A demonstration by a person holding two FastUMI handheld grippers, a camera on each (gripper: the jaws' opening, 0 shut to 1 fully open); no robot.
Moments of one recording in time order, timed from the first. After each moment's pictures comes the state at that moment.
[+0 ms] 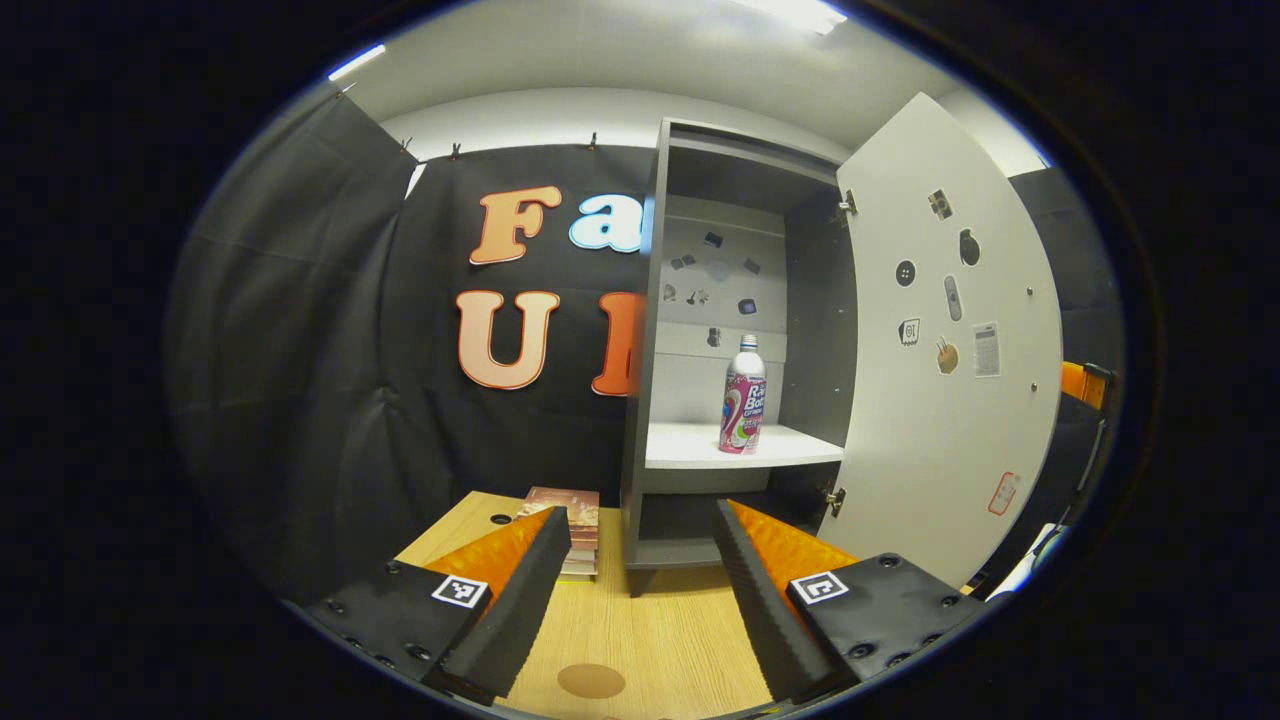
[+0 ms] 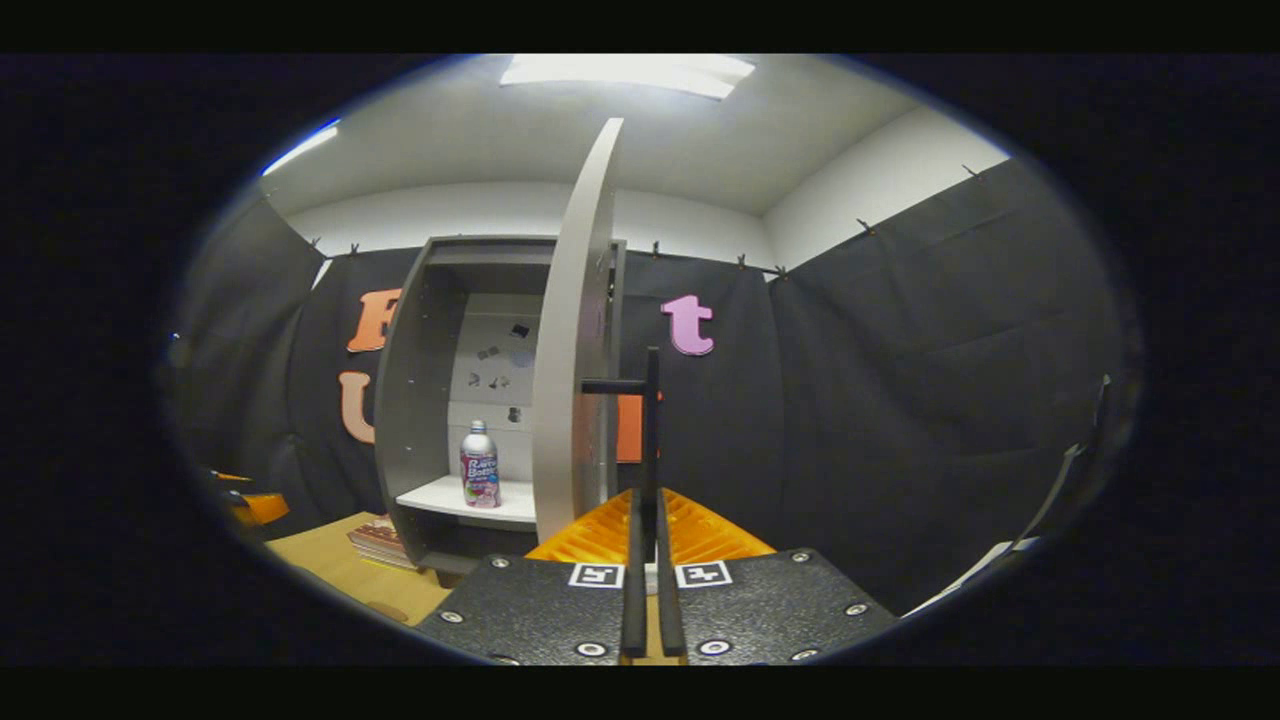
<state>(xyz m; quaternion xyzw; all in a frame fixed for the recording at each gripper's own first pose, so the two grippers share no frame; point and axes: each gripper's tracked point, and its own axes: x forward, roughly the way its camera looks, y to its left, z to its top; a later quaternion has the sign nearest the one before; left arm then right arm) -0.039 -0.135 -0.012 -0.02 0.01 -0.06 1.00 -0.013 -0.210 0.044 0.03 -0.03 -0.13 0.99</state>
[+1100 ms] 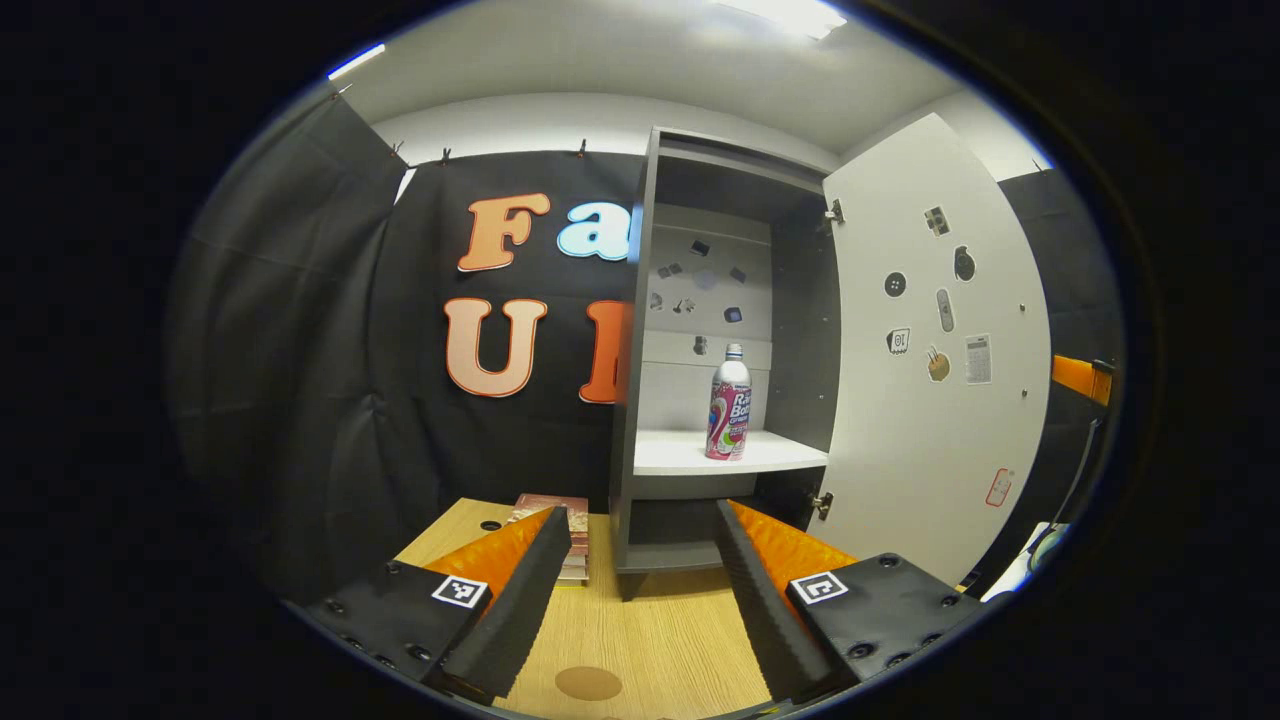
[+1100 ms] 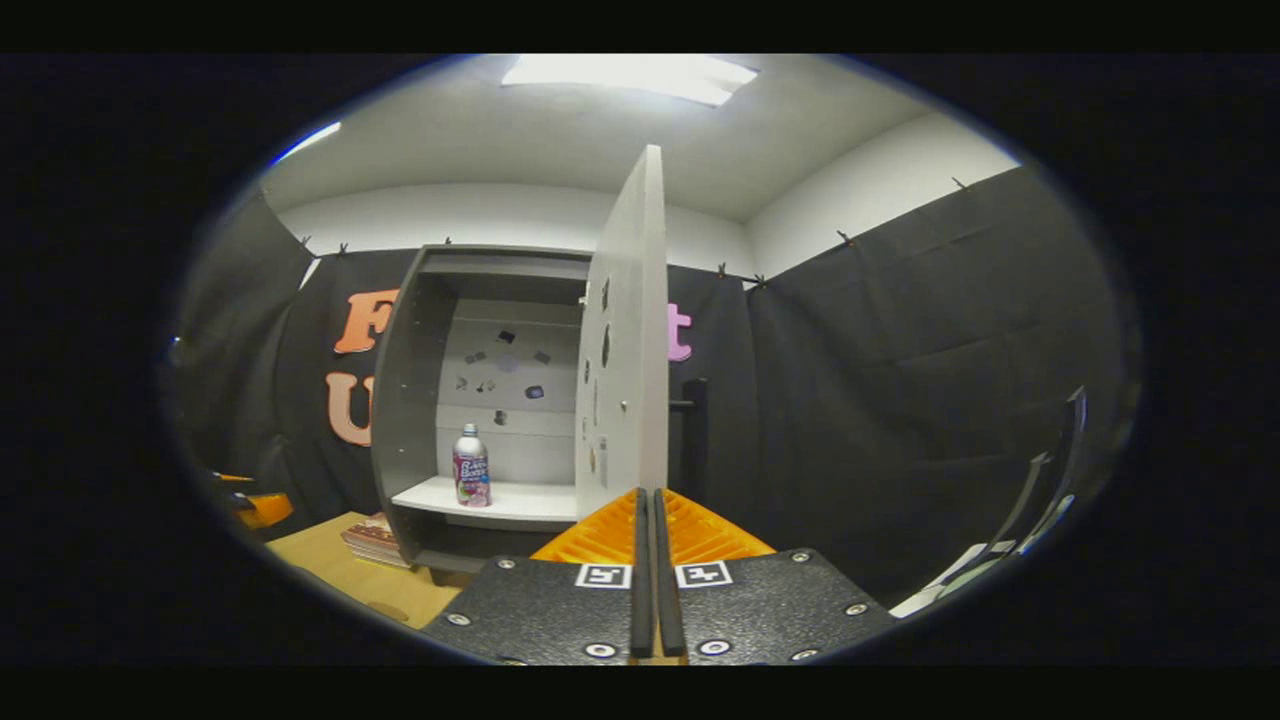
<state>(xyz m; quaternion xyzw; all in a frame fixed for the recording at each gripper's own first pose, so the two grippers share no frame) -0.050 -0.135 0.001 -0.02 0.00 -0.07 1.00 -0.039 -0.184 0.050 0.02 -0.04 -0.14 0.99</state>
